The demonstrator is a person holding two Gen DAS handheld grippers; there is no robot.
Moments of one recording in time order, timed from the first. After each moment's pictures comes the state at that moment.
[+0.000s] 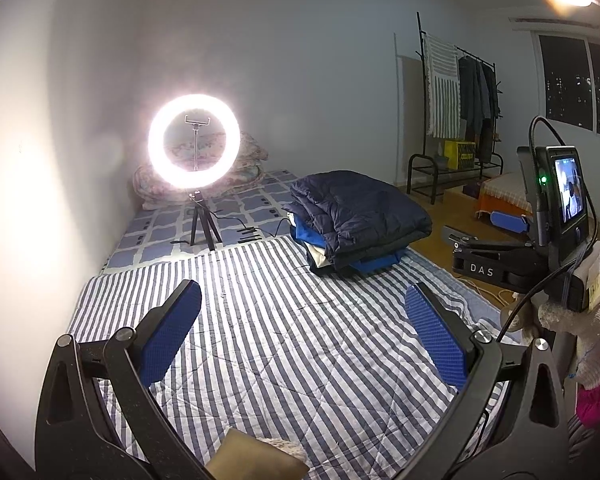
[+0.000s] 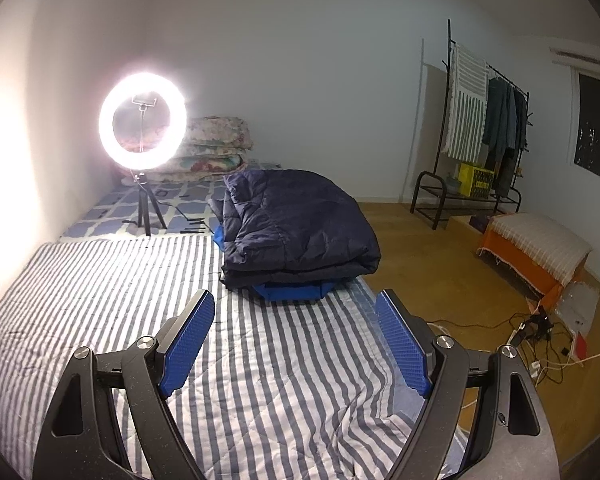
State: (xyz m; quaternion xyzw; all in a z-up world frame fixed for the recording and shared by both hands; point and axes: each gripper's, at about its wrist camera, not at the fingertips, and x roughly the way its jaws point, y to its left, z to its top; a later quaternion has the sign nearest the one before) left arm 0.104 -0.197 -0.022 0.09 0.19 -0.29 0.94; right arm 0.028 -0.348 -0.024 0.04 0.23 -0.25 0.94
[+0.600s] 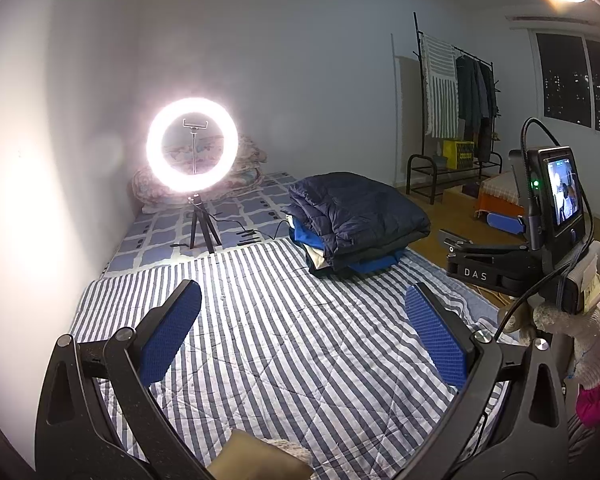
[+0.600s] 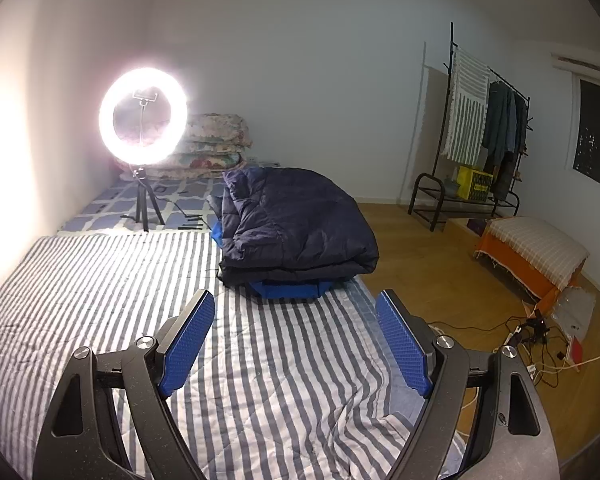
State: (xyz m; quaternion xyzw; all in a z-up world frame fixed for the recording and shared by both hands) left arm 0.105 -0.199 -0.022 0.09 0.18 -0.29 0.94; right arm 0.029 -0.349 -0.025 0.03 0.24 -0.25 0.94
